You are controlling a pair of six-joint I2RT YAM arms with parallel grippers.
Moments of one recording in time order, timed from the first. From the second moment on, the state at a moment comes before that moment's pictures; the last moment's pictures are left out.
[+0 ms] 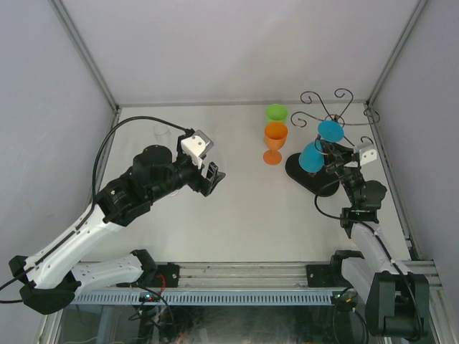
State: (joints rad) left arm -0.87 0.97 1.22 -0.56 -0.06 0.02; right arm -0.06 0.91 0.32 0.97 -0.42 0.15
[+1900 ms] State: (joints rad) left arm -0.87 0.98 1.22 -0.56 -0.05 0.02; right arm -0.04 0.47 0.35 0.47 -0.42 0.12
